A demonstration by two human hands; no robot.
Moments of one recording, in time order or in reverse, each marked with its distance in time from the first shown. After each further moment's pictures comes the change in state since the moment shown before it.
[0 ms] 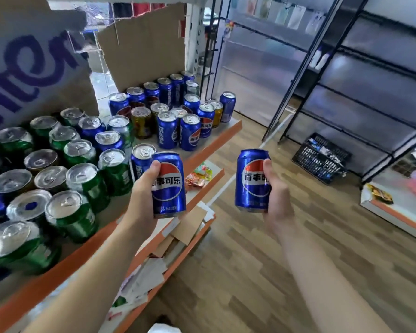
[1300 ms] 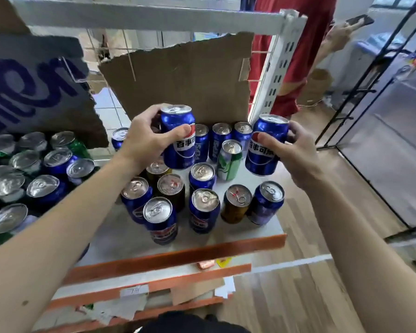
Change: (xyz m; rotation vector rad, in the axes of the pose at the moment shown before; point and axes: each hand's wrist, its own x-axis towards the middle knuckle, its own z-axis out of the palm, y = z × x) left_hand 0.310 0.122 0.143 0.640 0.554 0.595; right_hand 0.535 -0.090 0.065 -0.395 -0.718 -0.260
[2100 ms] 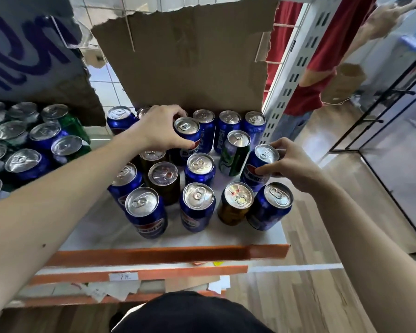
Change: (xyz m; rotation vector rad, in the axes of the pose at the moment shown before) left_hand 0.048 -0.053 0.021 0.756 -0.142 -0.030; right_hand 0.049 0.070 -0.002 -0.230 -0.358 0.237
